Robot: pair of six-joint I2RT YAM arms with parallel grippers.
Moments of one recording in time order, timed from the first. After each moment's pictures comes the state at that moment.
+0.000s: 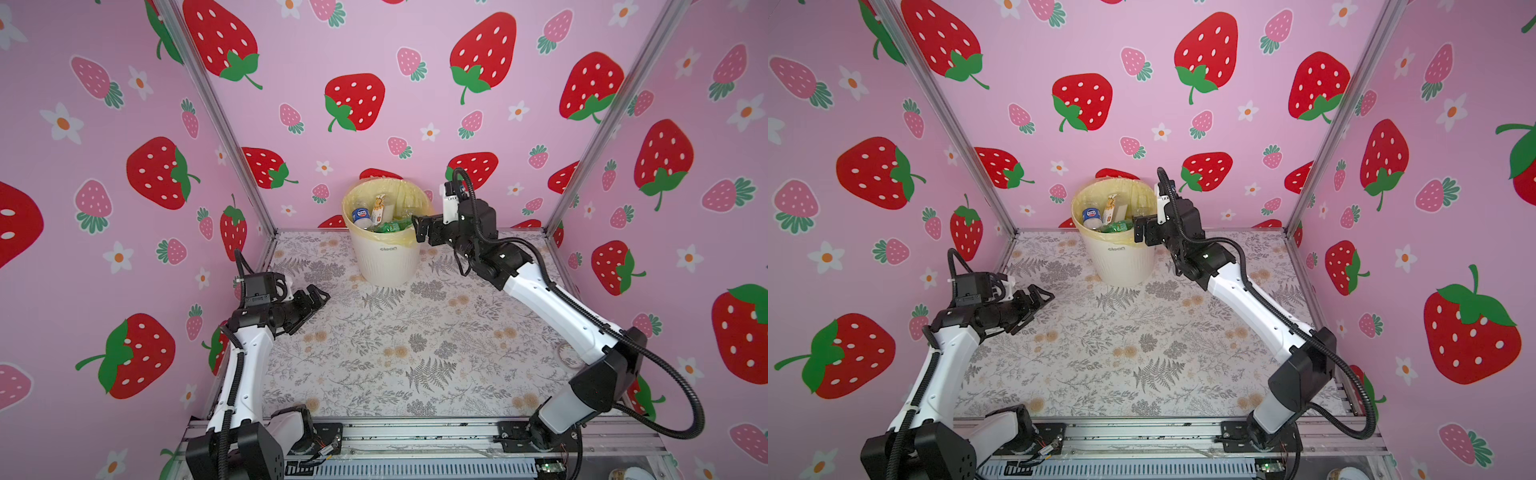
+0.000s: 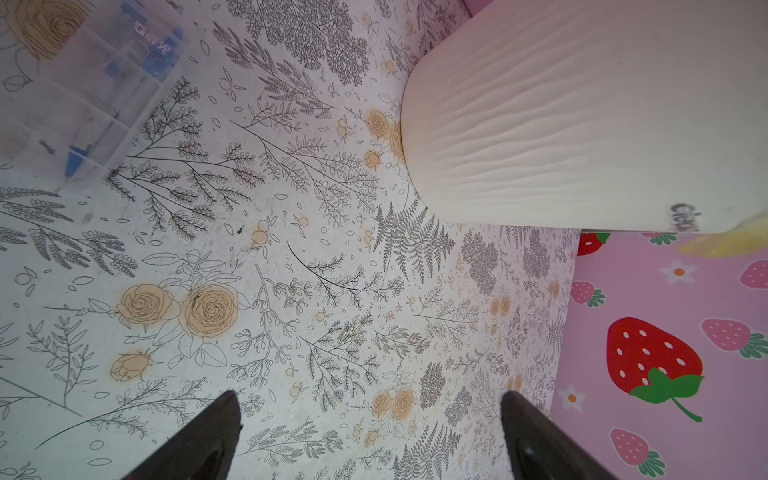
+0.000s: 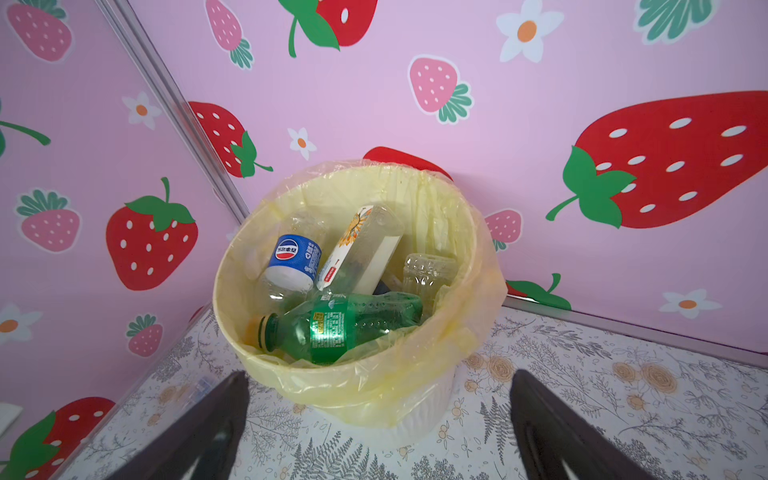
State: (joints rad) left arm 0.24 1.10 0.92 -0.78 0.53 -0.46; right arm 0.75 1.60 1.64 -0.26 0.18 0.21
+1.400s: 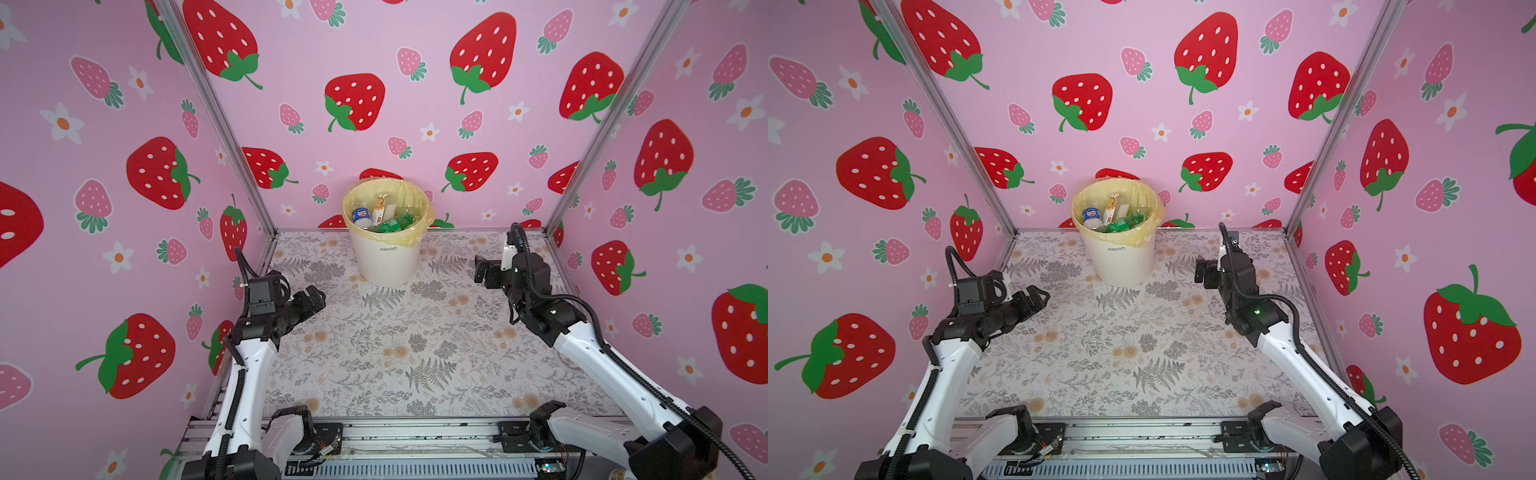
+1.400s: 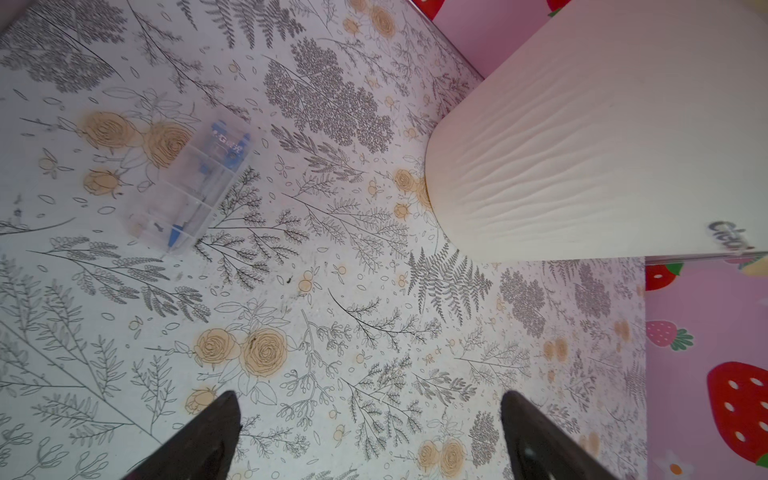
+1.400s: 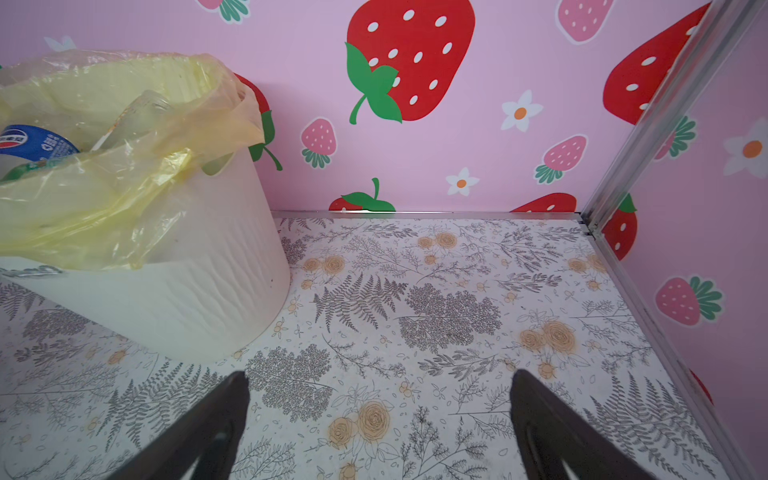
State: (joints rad) left arm 0.15 0.99 0.88 -0.69 0.26 -0.44; right arm 0.55 1.09 0.95 -0.19 0.36 0.16
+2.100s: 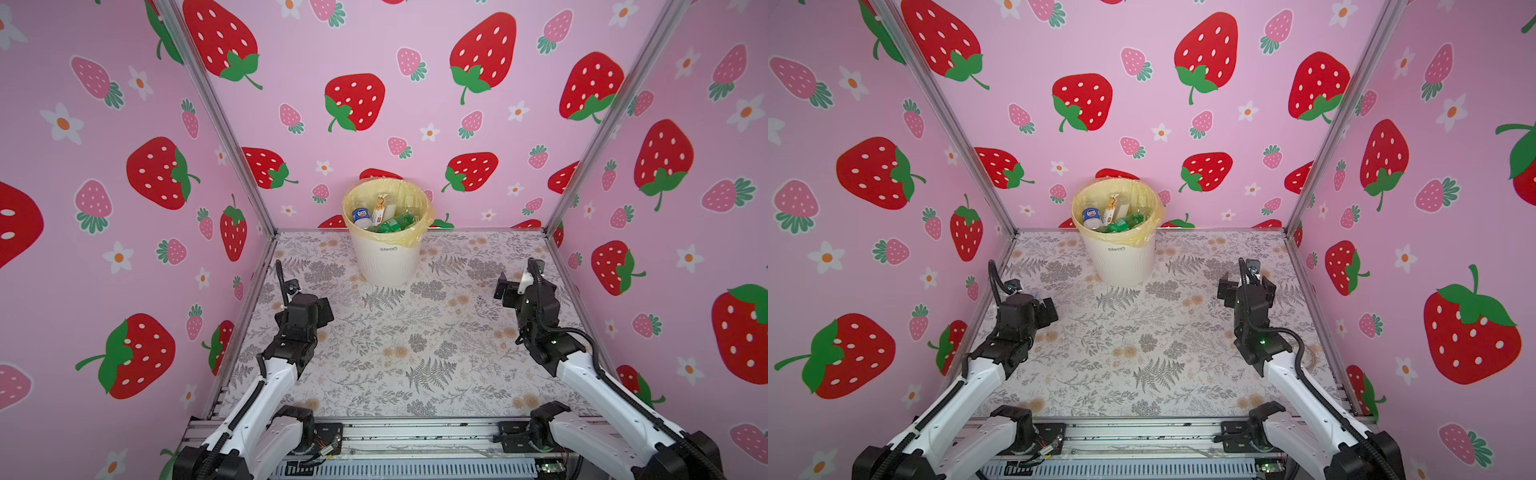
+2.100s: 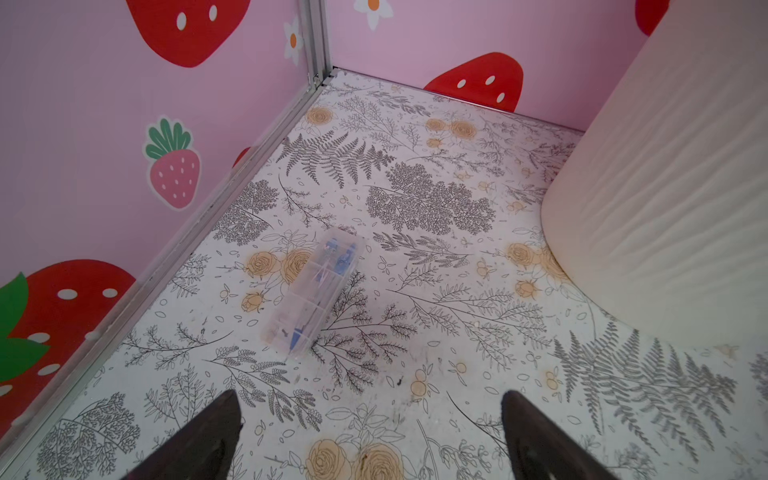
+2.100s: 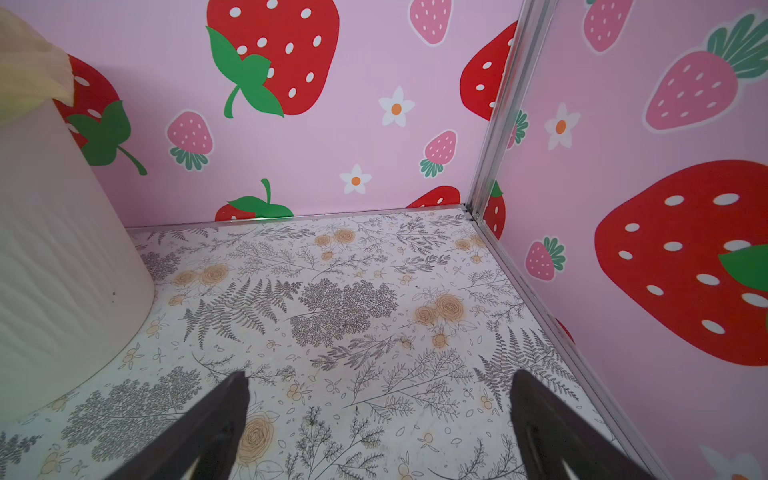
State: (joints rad) left arm -0.15 0.94 0.50 -0.15 -0.42 -0.29; right arm 0.45 0.95 0.57 0.14 0.54 0.06
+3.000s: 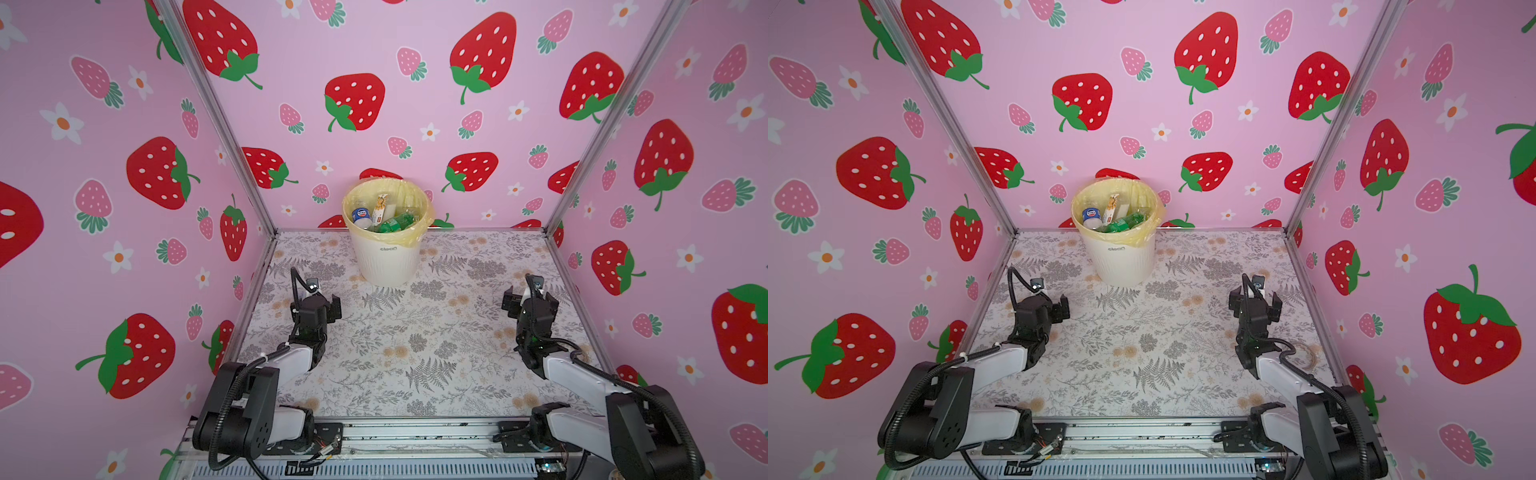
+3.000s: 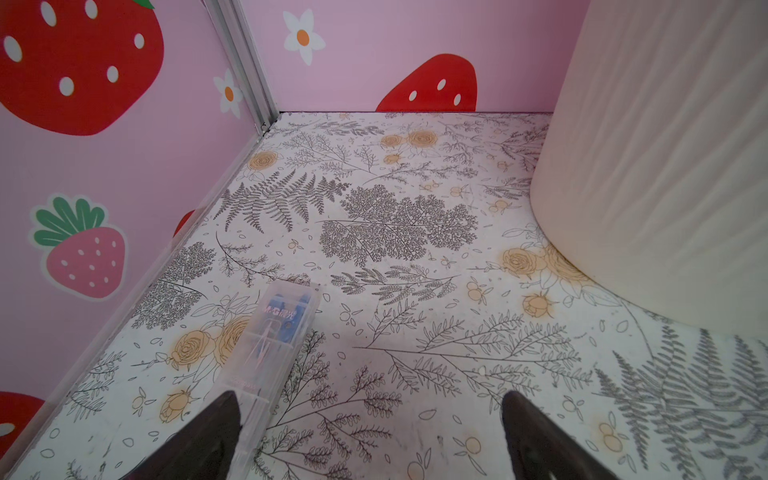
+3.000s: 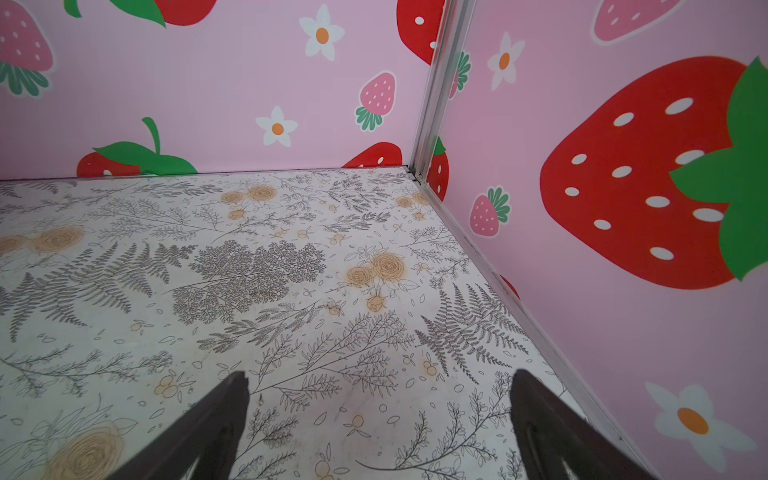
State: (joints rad) left arm -0.13 1.34 0.39 0.51 -0.35 -0.04; right arm 0.29 1.18 0.34 0.58 0.56 0.00
